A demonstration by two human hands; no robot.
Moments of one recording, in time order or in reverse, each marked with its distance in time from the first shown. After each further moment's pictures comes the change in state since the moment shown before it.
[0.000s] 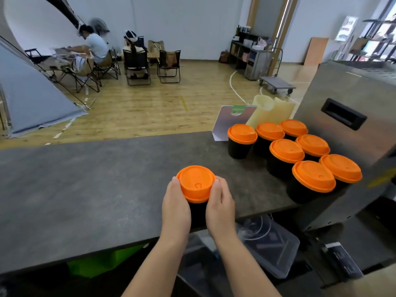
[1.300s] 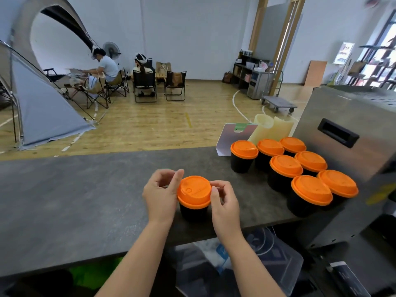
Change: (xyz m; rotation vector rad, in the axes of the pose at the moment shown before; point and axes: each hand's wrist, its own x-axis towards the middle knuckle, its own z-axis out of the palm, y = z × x) left_hand 0.047 0.019 -0.031 0.093 0.156 0.418; right_hand 0.014 -0.003 -0.006 0.060 -0.087 -0.193
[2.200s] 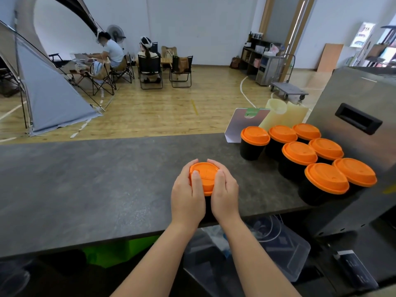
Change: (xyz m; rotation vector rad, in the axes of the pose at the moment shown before) left_hand -0.040 -0.007 0.010 0.221 -0.199 0.096; right_hand 0.002 -0.005 0.027 -0.028 -0.014 0.018
